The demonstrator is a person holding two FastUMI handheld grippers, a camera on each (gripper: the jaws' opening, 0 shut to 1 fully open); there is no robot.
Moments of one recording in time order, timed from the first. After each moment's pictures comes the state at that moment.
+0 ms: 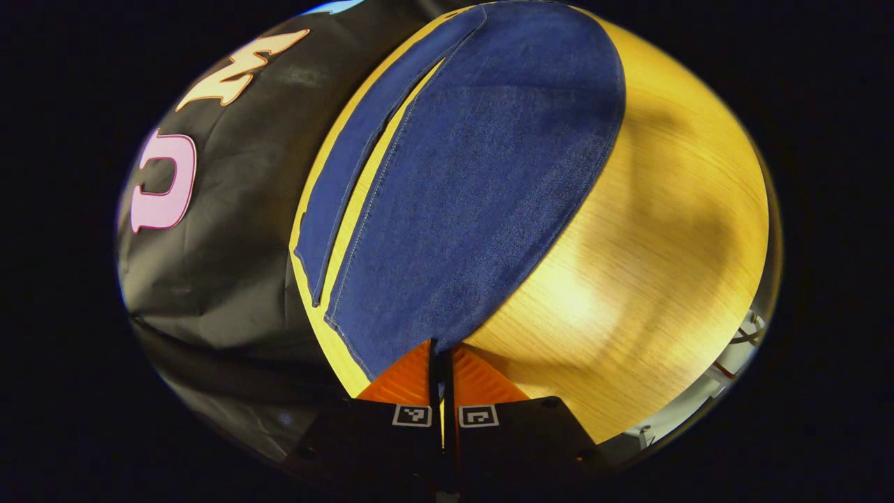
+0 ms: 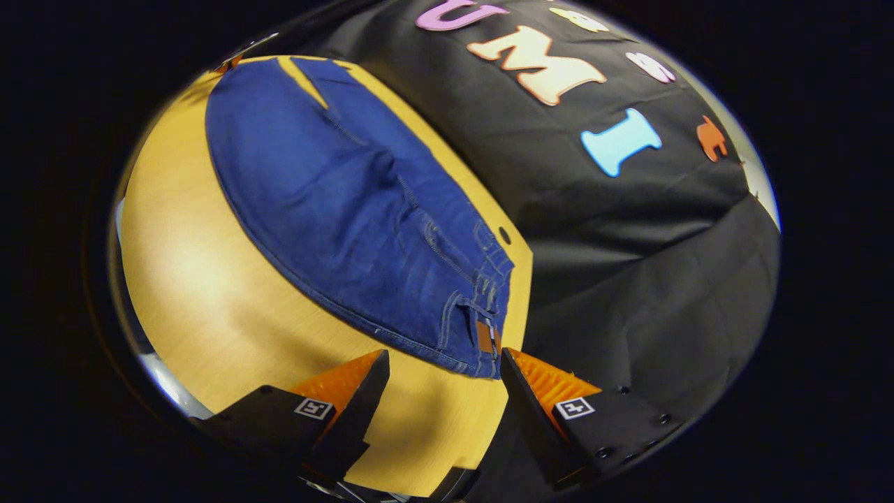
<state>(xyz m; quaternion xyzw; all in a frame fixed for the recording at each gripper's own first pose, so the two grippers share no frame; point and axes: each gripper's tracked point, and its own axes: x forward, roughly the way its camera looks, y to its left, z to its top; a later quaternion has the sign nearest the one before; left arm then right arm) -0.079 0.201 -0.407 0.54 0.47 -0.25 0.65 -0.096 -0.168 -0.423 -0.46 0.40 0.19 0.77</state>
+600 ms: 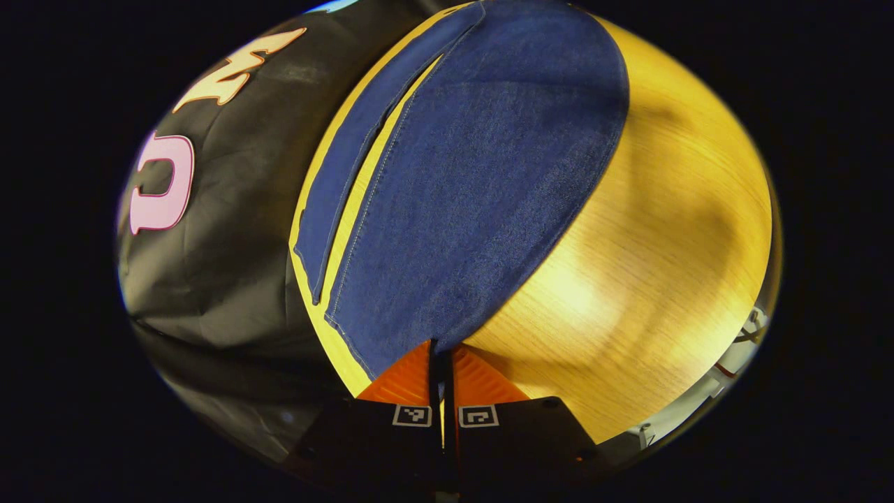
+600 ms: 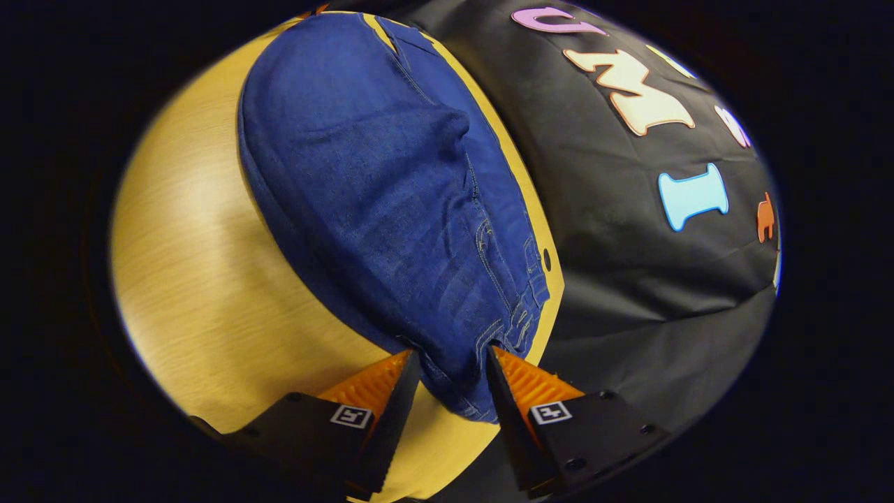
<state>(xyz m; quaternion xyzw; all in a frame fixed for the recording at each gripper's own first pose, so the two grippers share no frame) -0.078 0.200 -0.408 0.54 0.47 -0.24 0.65 -0.061 -0.155 -0.482 -0.54 0.39 0.27 0.70</state>
